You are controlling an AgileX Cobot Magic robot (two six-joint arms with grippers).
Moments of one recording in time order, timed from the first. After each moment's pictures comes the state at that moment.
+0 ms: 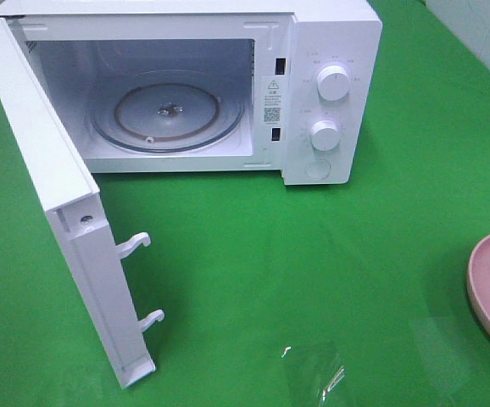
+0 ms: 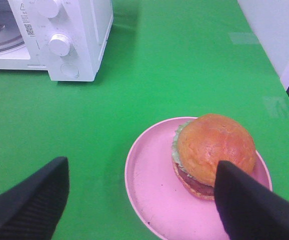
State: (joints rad) left arm 0.12 0.00 -0.52 -0.13 1.09 0.22; right arm 0.13 0.00 -0.50 -0.12 0.97 0.13
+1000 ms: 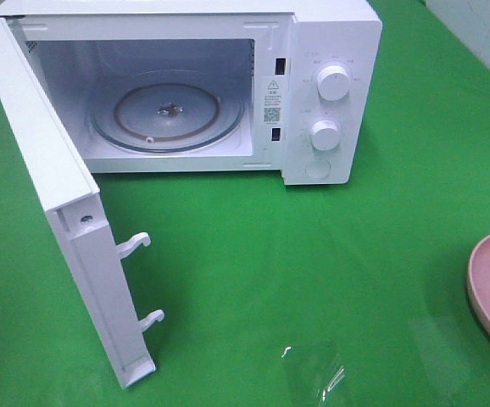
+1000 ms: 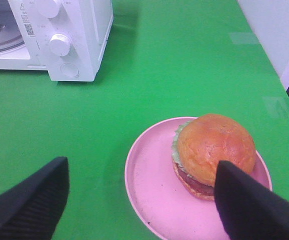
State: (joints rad) left arm 0.12 0.15 -0.53 -0.07 0.68 0.22; right arm 0.13 0.00 -0.50 -0.12 0.97 0.13
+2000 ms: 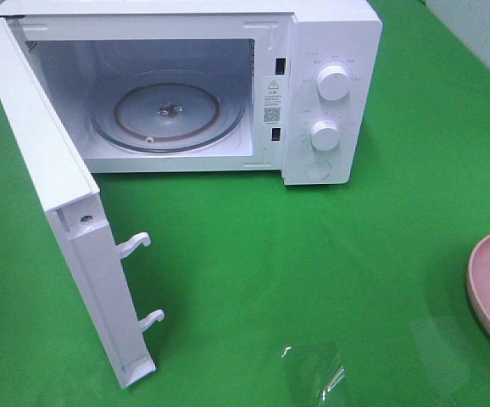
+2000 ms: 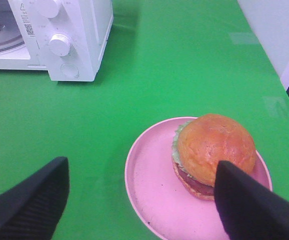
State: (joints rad) left arm 0.12 0.74 -0.23 -0.10 -0.40 0.13; right arm 0.13 0.00 -0.50 -0.12 0.97 0.13
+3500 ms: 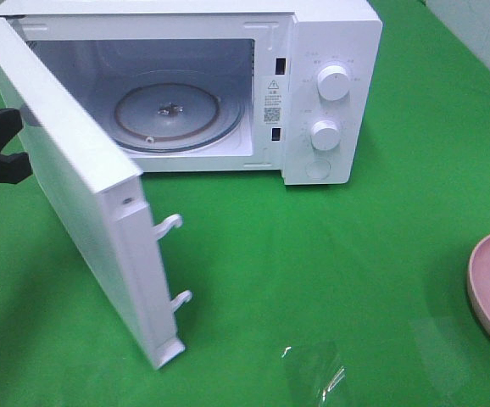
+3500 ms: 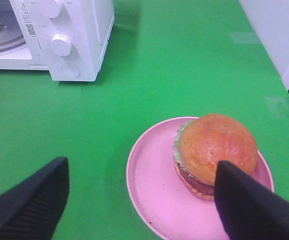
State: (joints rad) left arm -0.19 1.48 -0.37 0.26 -0.86 -0.18; right arm 0.13 0.00 -0.50 -0.12 0.97 0.13
